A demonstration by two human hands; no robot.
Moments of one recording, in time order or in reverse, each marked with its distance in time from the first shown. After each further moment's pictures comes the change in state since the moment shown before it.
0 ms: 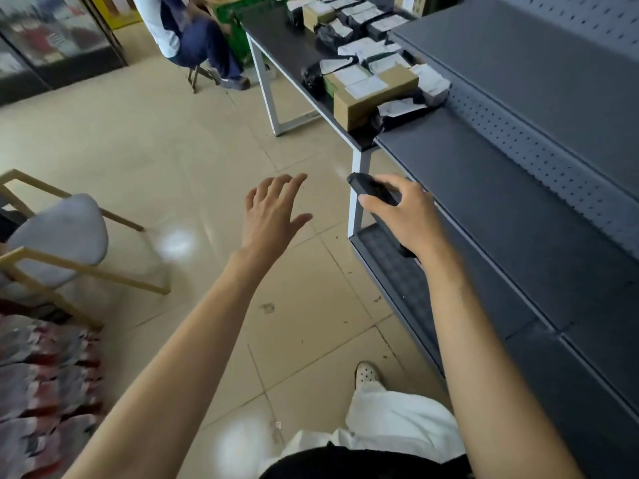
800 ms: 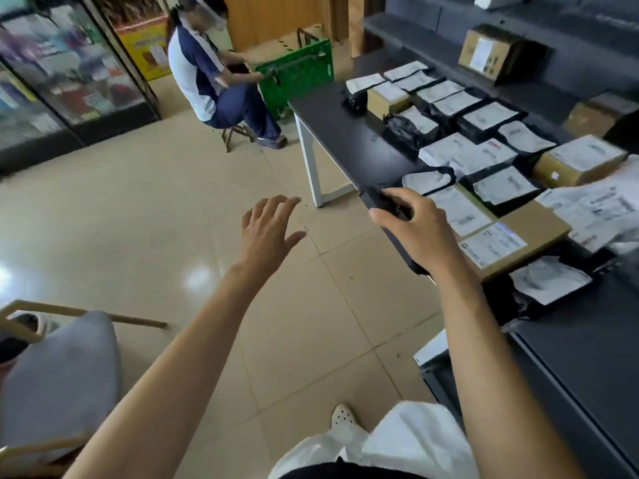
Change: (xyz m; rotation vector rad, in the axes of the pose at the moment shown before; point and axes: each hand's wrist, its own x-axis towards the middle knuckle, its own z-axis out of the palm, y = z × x) left_hand 0.481 -0.340 0.072 0.041 -0.056 -0.070; right_hand 0.545 -0.160 0.163 0.097 -0.022 -0.035
